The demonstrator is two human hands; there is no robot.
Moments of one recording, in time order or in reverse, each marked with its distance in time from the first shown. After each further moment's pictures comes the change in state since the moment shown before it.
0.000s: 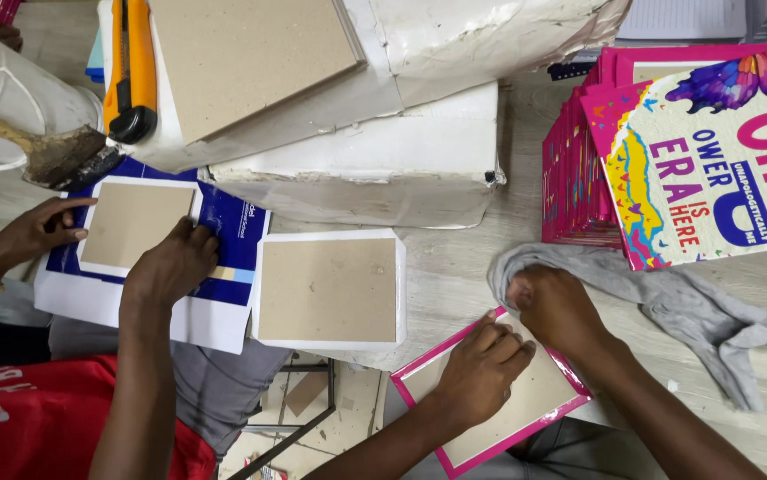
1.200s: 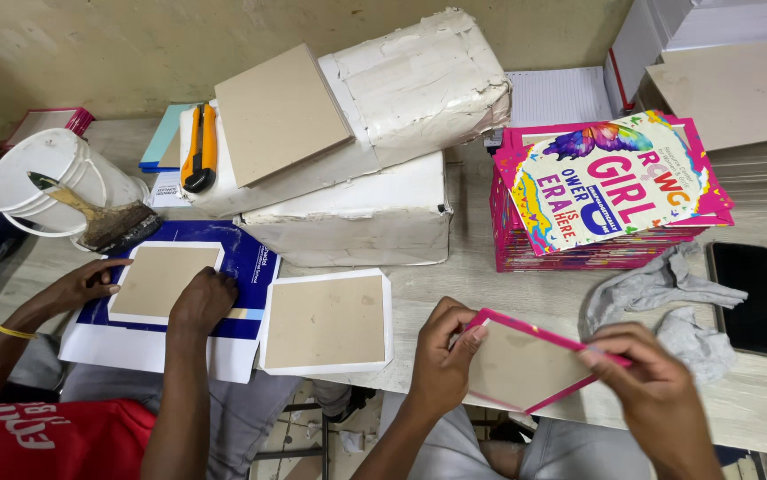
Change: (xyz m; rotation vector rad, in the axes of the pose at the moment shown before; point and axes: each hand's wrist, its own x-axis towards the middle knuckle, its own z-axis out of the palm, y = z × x) left_hand 0.059 0.067 -0.104 -0.752 0.408 -0.385; right_hand -0.188 -0.025 -0.098 0.833 0.604 0.017
